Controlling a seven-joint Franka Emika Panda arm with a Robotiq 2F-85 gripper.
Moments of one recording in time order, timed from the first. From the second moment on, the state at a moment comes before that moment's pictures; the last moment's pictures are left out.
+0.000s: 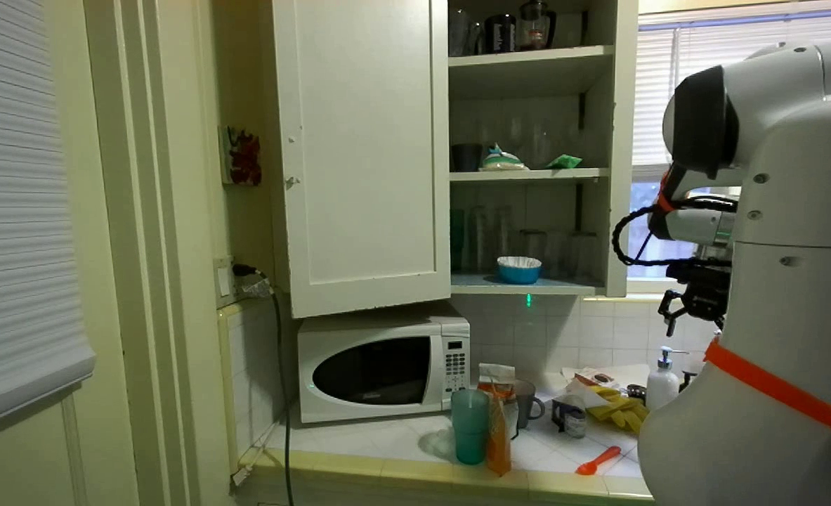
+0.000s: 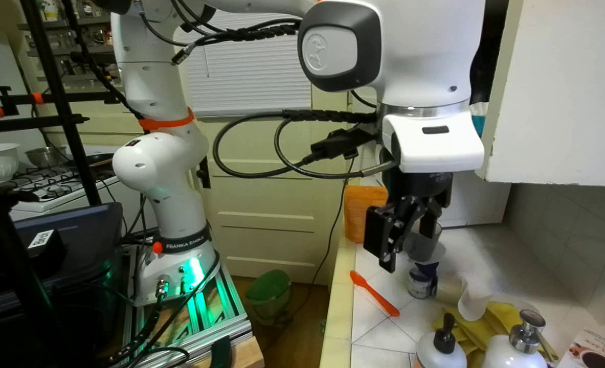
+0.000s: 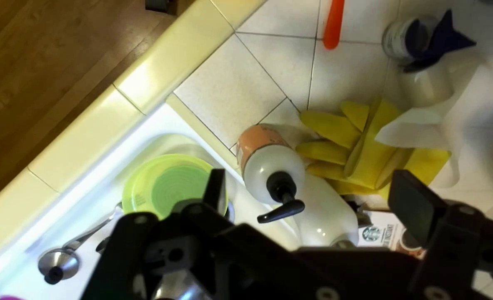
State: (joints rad) arm -0.64 -0.01 -0.49 -2.09 0.17 2.07 0.19
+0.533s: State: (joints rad) arm -0.60 -0.12 -0.48 -2.14 0.06 1.97 -0.08
